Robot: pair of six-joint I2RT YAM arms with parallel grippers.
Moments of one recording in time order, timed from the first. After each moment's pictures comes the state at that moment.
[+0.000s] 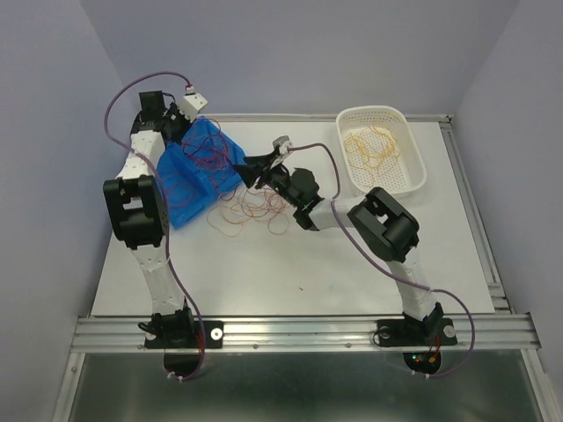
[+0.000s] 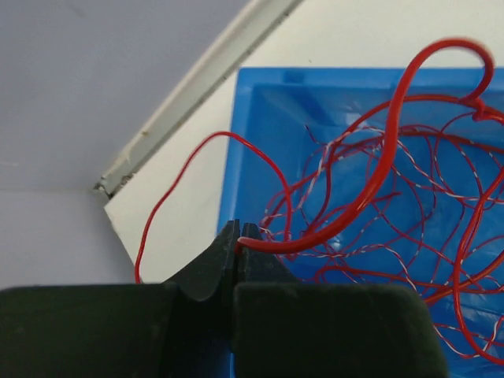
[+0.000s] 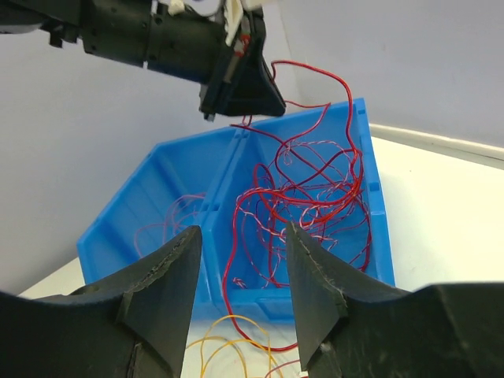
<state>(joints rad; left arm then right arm) 0.12 2.05 1.81 -0.35 0.37 0.78 0.78 2.20 1.33 1.18 -0.08 0.33</state>
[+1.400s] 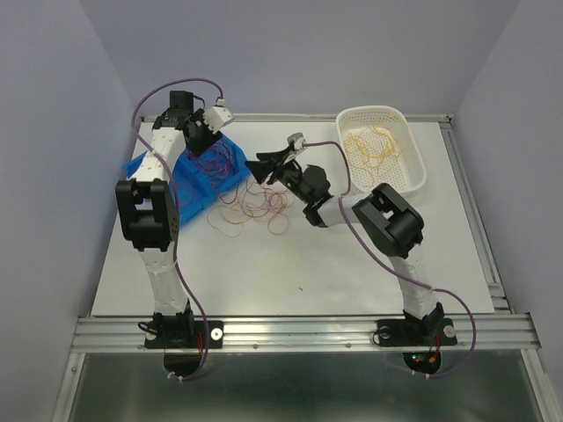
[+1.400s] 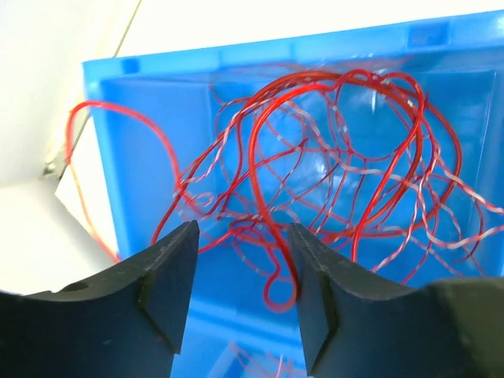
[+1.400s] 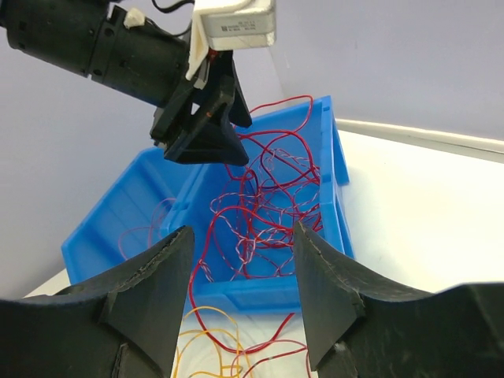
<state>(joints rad) -0.03 2.04 1.83 -0.64 0.17 0.88 0.70 2.20 1.27 1.23 -0.13 0.41</state>
